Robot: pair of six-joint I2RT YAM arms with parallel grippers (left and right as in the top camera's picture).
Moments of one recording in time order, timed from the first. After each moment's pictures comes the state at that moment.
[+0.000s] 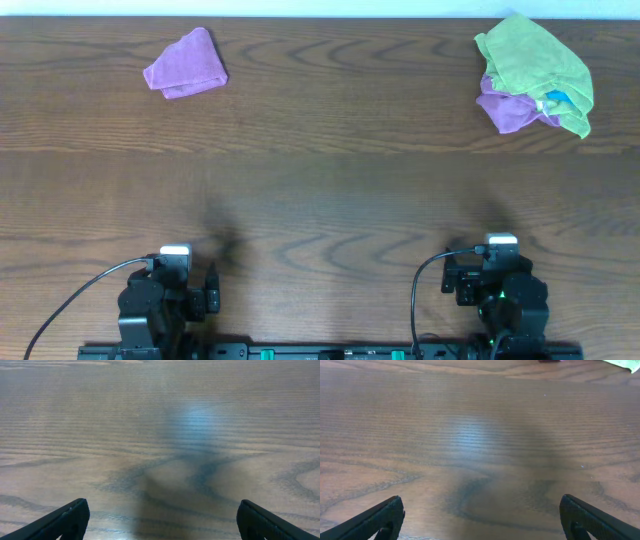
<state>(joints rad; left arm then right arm) 0.01 0.01 0.32 -1.02 0.02 0.06 0.01 0.02 0.18 -0.78 0.03 -0.03</state>
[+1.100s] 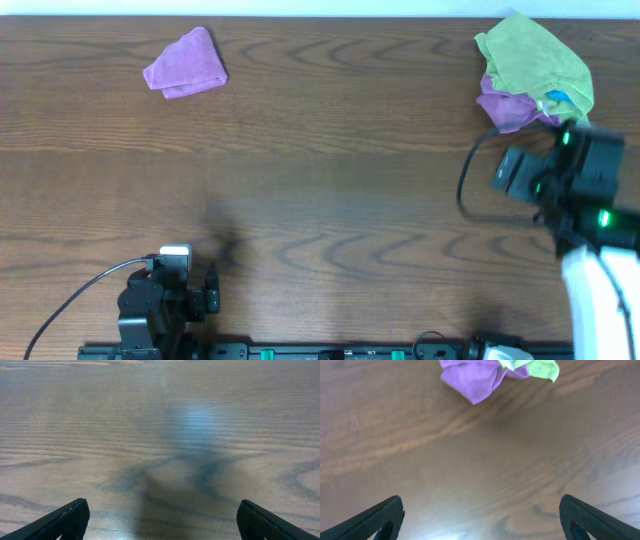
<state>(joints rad) 0.01 0.01 0.32 -1.02 0.02 0.06 -0.16 1.18 1.11 -0.85 0.12 0.20</state>
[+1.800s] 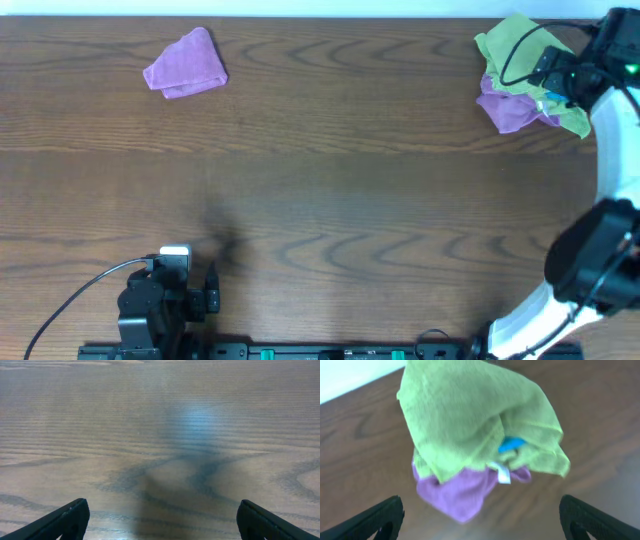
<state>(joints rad) 0.01 0.01 0.32 -1.02 0.02 0.06 -0.31 1.94 1.71 -0.67 0.04 0.16</state>
